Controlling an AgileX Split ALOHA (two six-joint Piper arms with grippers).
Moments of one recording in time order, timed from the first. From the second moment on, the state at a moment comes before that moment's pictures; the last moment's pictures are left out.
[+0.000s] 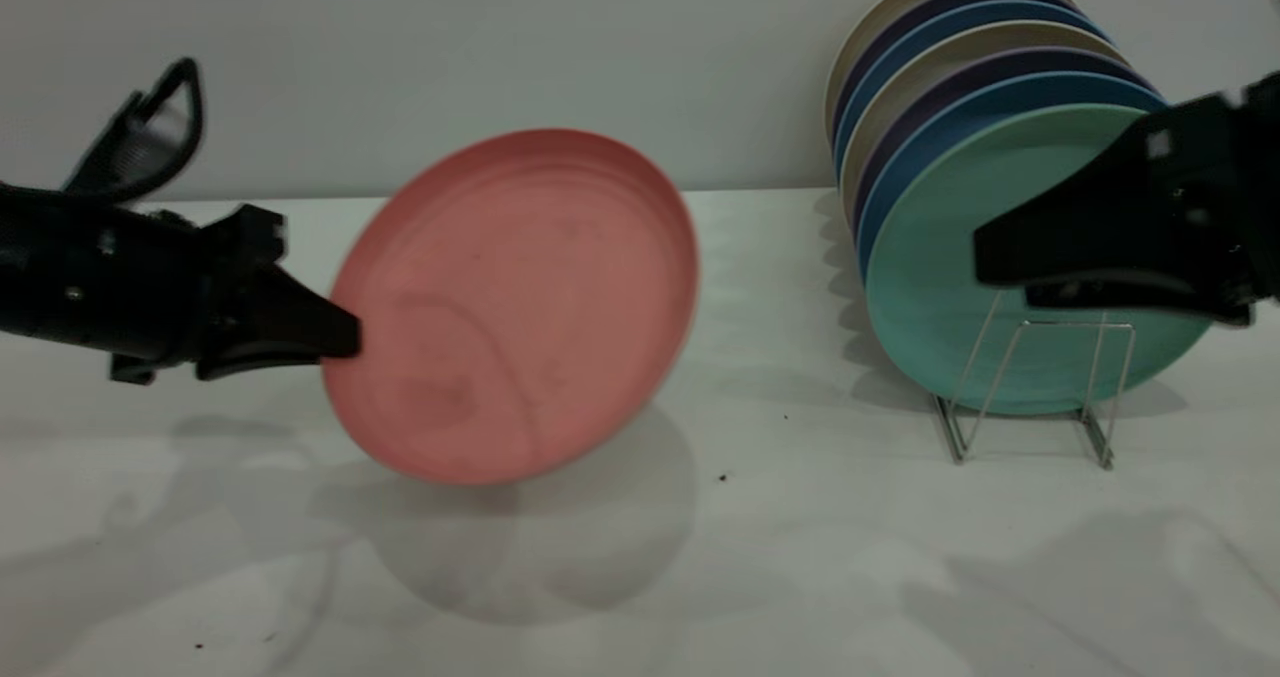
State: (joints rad) left arm 0.04 2.03 -0.79 -1.76 0.60 1.62; right arm 0.04 1.63 -0.53 1.76 0.77 -1.71
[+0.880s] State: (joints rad) left arm -0.15 2.02 -0.87 -1.76 0.63 1.55; right arm 0.18 1.79 -0.72 1.77 0.74 -1.71
